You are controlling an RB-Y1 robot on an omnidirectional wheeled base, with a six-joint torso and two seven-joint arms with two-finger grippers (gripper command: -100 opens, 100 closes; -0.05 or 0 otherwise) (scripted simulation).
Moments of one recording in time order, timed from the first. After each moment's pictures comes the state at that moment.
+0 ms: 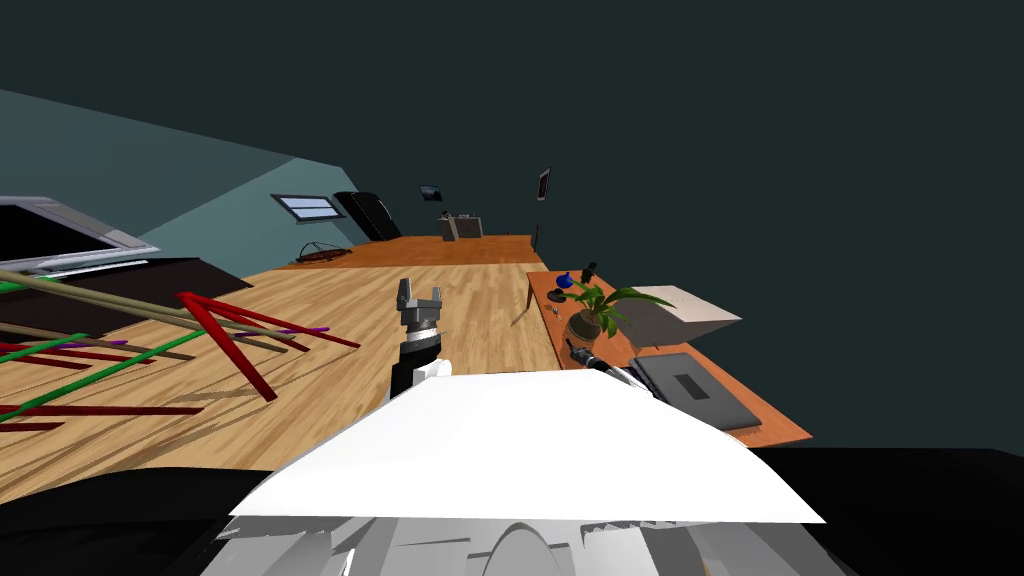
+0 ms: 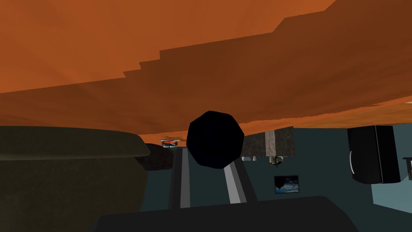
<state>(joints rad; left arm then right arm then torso) 0.53 -0.01 -0.05 -2.25 0.12 -0.47 0.09 0.12 -0.56 0.20 -0.84 0.61 -0.37 0.59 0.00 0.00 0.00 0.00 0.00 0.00</state>
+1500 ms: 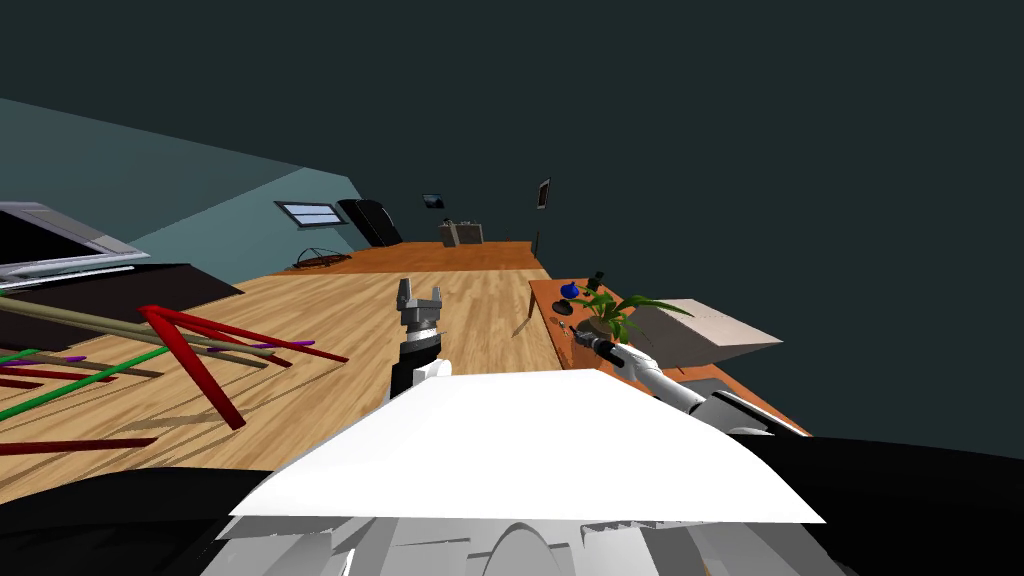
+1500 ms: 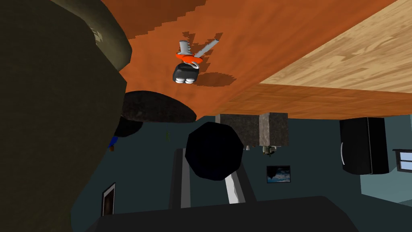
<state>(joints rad) 0.53 -0.01 -0.05 -2.25 0.12 -0.47 0.09 -0.04 -0.80 0.45 -0.88 0.57 -0.33 0.30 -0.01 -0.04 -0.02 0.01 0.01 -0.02</state>
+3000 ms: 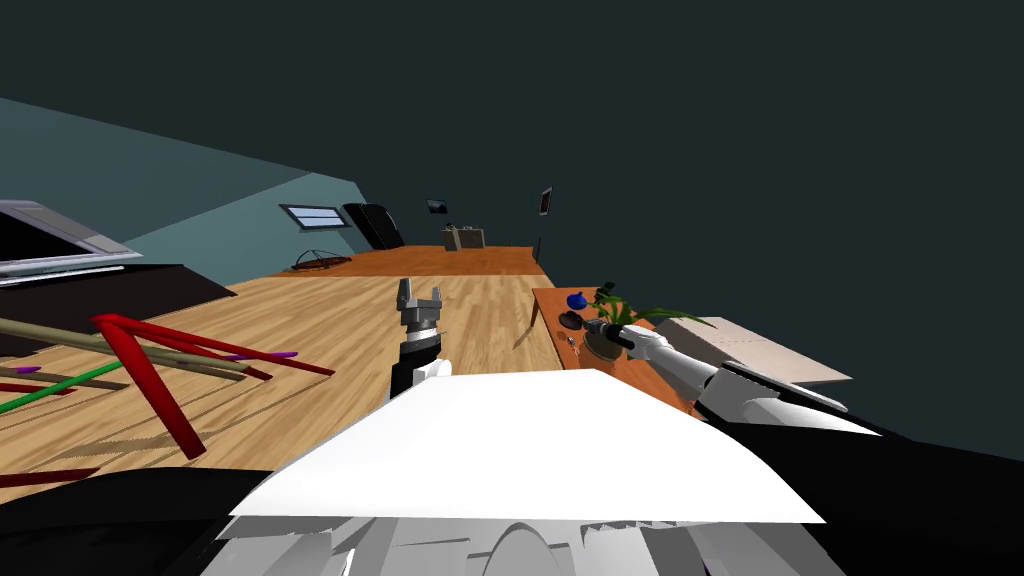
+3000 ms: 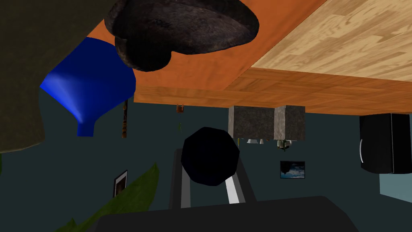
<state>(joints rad) 0.53 -0.01 -0.05 -2.25 0.12 -0.47 0.09 -0.22 -1.00 0.65 -0.87 0.53 -0.31 0.04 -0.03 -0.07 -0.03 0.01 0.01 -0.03</state>
